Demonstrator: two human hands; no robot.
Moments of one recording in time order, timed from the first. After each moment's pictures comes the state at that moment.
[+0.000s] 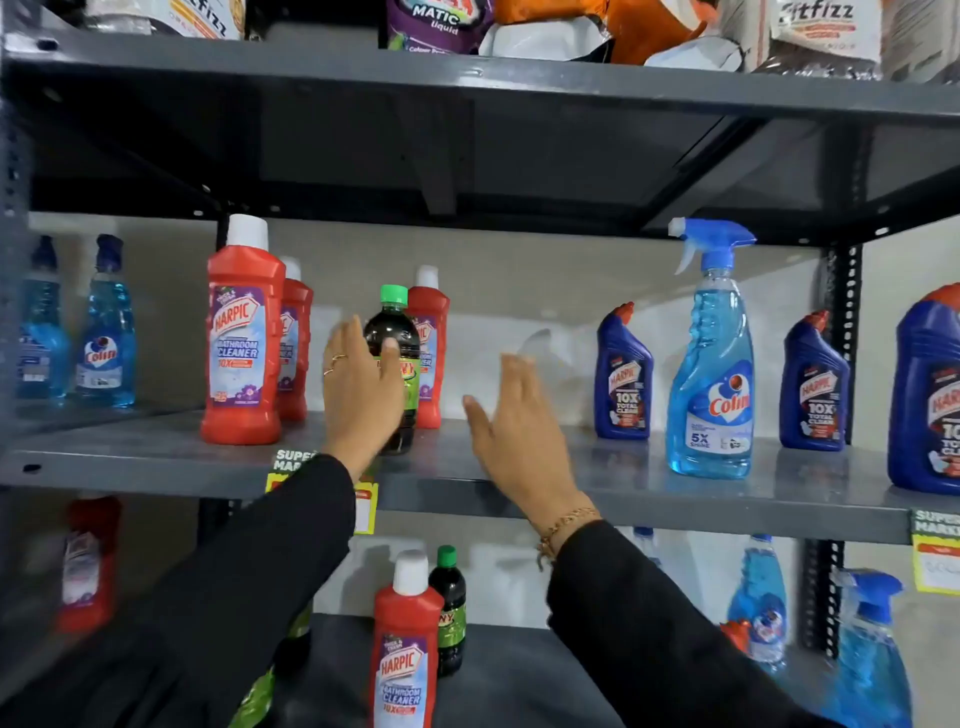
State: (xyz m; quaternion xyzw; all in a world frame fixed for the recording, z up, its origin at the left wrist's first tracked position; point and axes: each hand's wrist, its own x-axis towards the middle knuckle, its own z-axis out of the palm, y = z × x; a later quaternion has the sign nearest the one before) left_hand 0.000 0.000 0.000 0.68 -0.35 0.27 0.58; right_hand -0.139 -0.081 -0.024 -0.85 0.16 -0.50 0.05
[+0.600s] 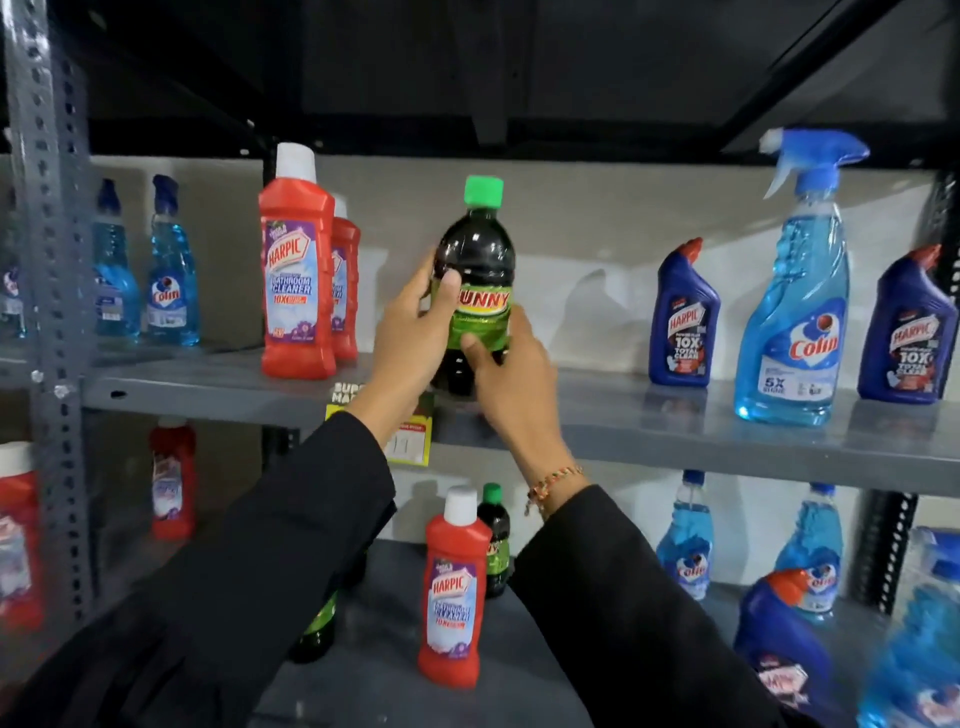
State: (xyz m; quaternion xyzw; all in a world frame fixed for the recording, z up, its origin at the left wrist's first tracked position) left_hand -0.035 0.028 -0.011 0.56 -0.45 0.12 0.69; right_hand -0.100 -0.045 -0.039 -0.78 0.09 -0.53 0.33
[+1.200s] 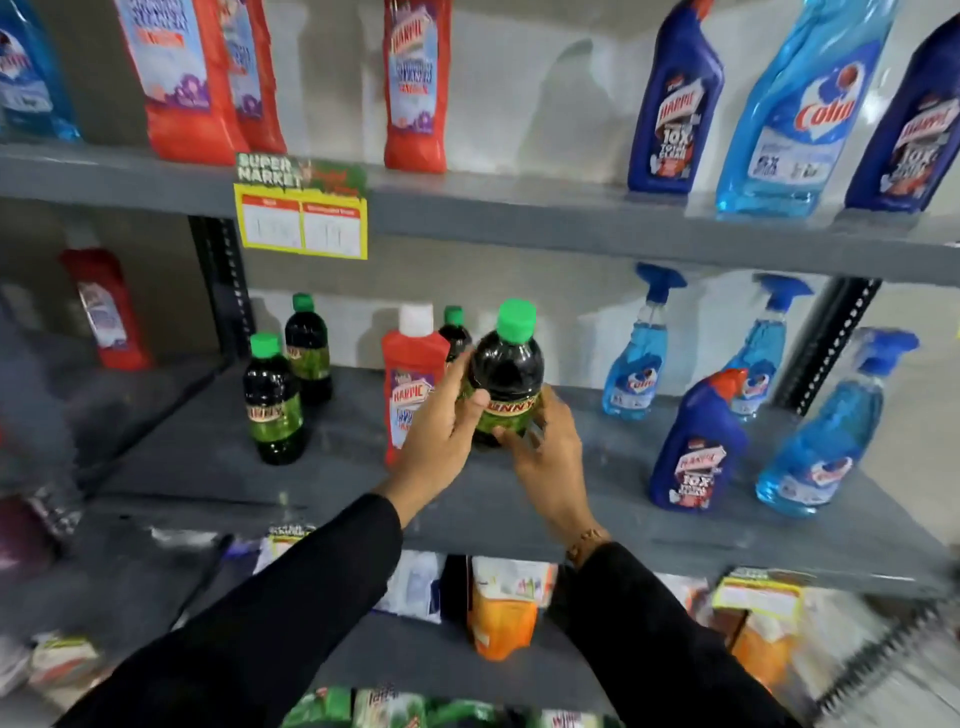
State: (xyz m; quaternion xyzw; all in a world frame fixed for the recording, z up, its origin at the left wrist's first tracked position) left_hand -0.093 -0.007 -0.258 0.62 -0.50 -0.01 0.61; right_hand -0.185 -0.092 -0.281 -0.77 0.20 -0.44 0.41
